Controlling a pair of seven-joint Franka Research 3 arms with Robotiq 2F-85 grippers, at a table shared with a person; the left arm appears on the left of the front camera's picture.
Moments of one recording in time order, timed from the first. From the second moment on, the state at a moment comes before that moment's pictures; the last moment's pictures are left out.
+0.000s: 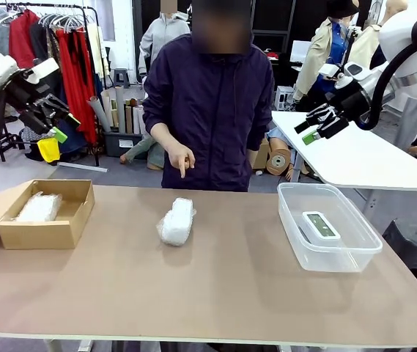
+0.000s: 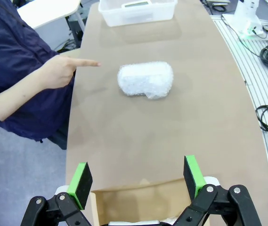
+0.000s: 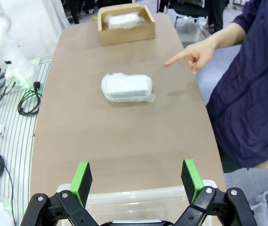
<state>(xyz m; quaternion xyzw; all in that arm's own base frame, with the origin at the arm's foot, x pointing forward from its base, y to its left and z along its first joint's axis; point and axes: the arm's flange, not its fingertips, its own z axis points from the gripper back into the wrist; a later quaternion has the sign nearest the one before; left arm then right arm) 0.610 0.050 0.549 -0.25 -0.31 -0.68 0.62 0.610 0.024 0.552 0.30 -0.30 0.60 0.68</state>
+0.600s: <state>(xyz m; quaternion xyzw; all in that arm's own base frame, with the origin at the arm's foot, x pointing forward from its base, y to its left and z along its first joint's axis) 0.618 -0.032 0.586 -0.16 -0.28 -0.59 0.74 0.610 0.024 0.552 0.30 -0.30 0.60 0.68</state>
